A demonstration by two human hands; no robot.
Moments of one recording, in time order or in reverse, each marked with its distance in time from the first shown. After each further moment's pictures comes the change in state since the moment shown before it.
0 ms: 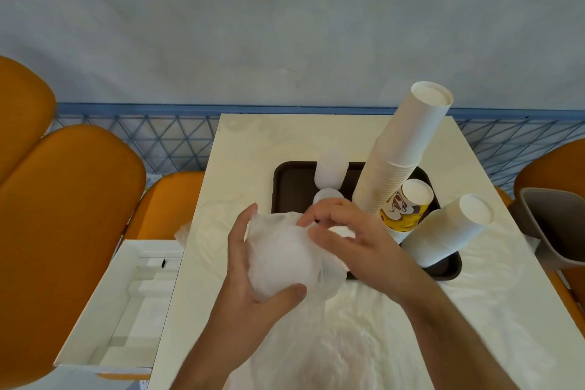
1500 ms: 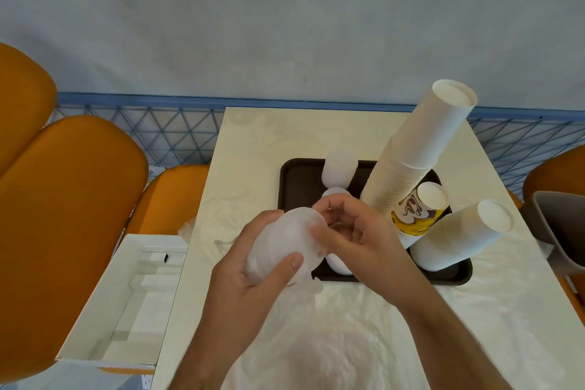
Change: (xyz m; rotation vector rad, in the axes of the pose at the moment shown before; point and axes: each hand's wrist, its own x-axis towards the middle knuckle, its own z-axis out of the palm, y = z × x) left_hand 0.018 0.000 -0.013 0.156 0.101 0.049; right_hand 0.014 0.006 0.015 0.125 0.072 0.004
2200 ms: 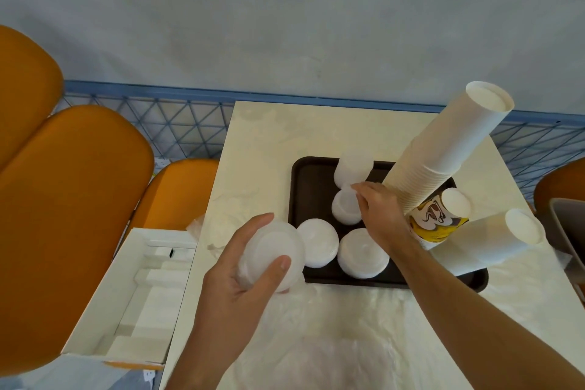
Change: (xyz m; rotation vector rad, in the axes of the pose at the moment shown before) left_hand 0.004 -0.029 -0.027 0.014 0.069 -0.077; right_hand 0.105 0.133 -0.035 -0.939 0.215 -0.085
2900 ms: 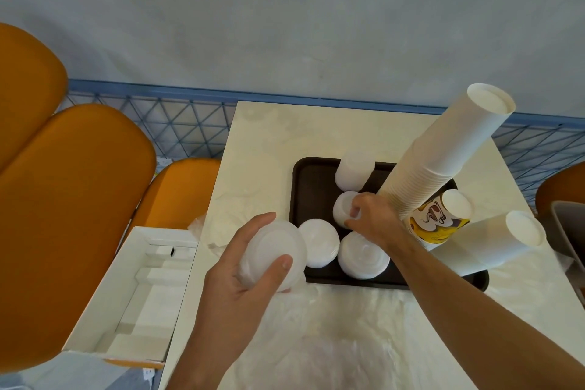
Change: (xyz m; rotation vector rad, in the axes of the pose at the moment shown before) left_hand 0.000 0.003 0.000 0.036 0.007 0.004; right_hand 0.008 -0.010 0.000 -0.118 -0.358 0.244
